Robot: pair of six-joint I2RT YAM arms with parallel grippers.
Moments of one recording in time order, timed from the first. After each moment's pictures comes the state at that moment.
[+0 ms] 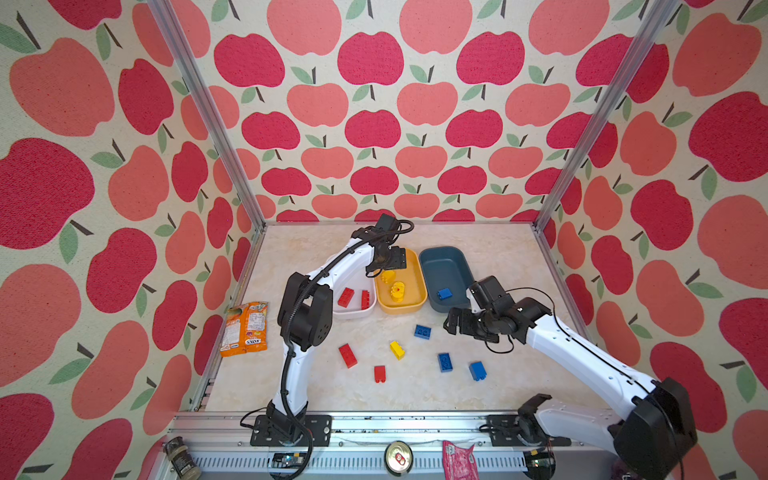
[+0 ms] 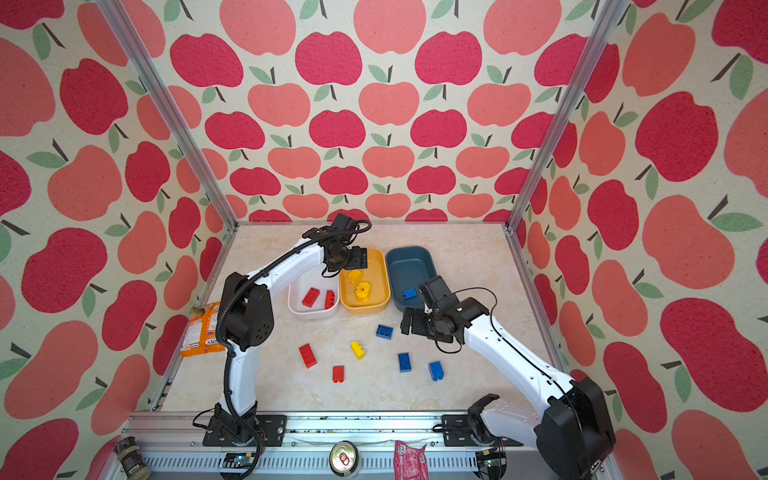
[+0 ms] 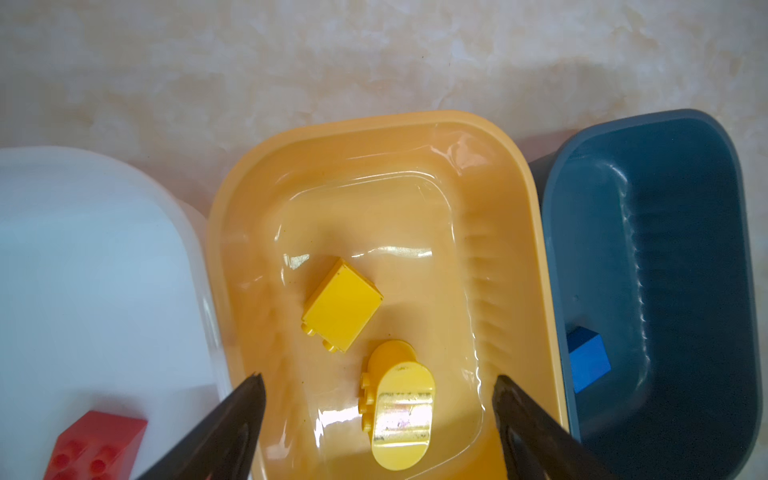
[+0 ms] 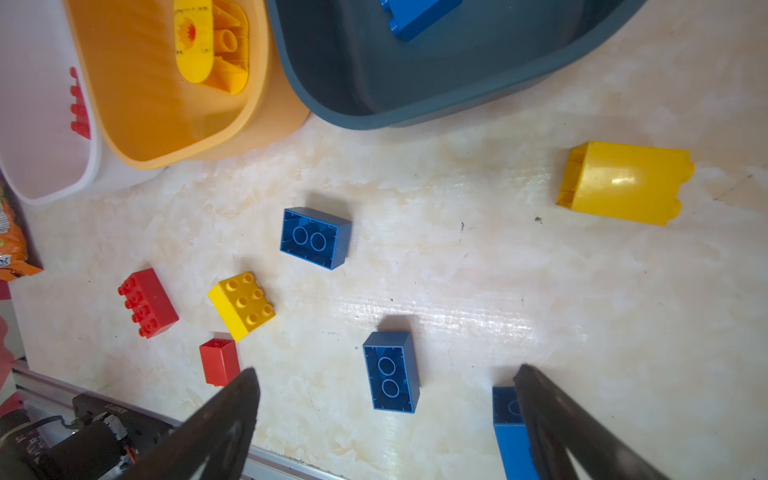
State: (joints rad) left arm -0.53 2.10 1.86 -0.81 0.02 -0.48; right arm 0.63 1.18 0.87 -0.82 -0.11 0.65
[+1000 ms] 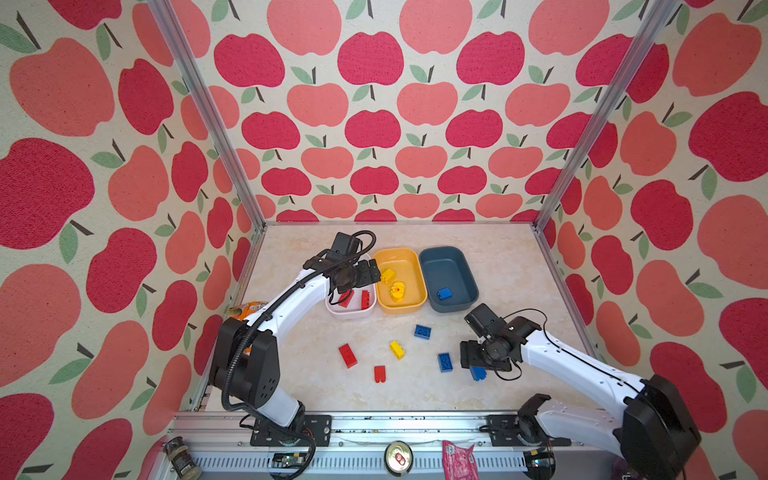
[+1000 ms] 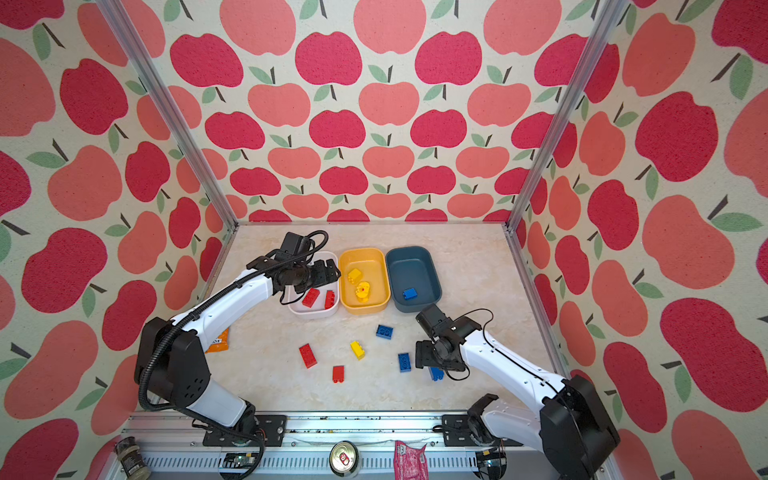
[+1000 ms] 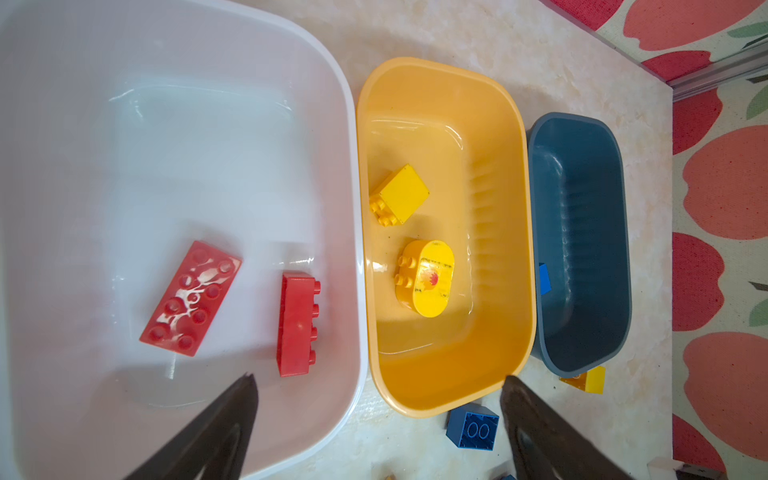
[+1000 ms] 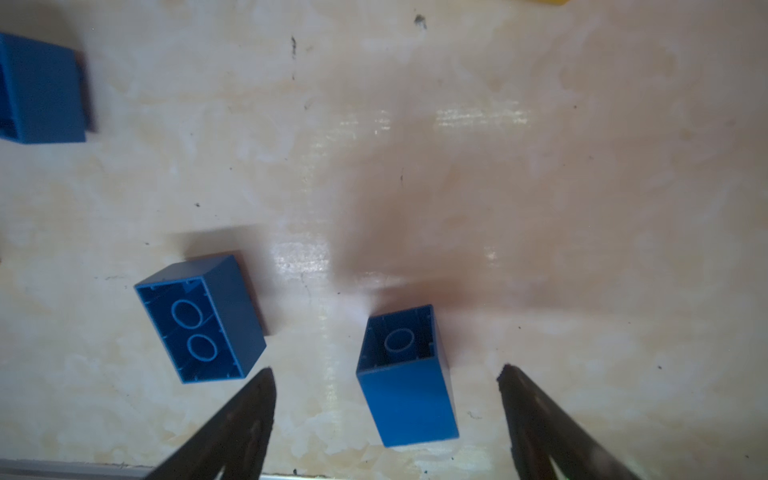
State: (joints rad) left arm -0.41 1.55 1.23 -0.60 0.14 -0.59; right arm 0.72 1.16 0.66 -0.91 0.01 0.66
